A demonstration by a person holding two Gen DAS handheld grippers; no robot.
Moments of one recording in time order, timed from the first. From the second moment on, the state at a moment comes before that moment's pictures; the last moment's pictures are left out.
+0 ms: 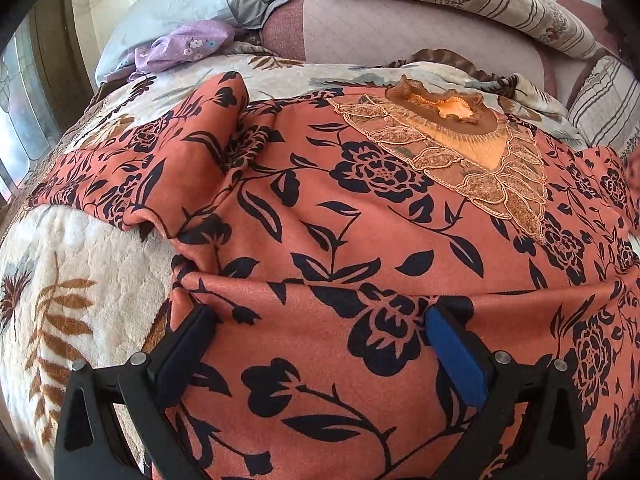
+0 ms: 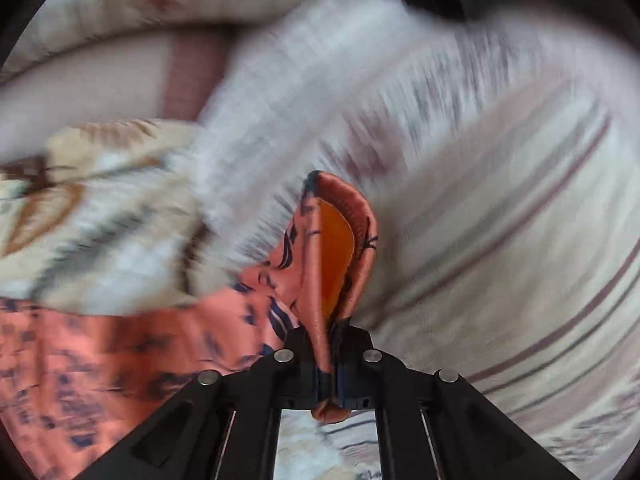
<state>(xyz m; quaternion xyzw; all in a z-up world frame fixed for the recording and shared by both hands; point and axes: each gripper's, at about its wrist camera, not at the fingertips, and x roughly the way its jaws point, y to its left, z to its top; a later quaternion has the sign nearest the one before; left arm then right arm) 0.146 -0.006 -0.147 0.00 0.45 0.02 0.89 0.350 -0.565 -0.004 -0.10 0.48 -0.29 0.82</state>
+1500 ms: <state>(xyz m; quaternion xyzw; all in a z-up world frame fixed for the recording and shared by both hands) 0.283 0.024 -0.086 -0.20 0.54 0.06 0.81 0.214 -0.418 -0.152 0.53 0.44 0.09 0.72</state>
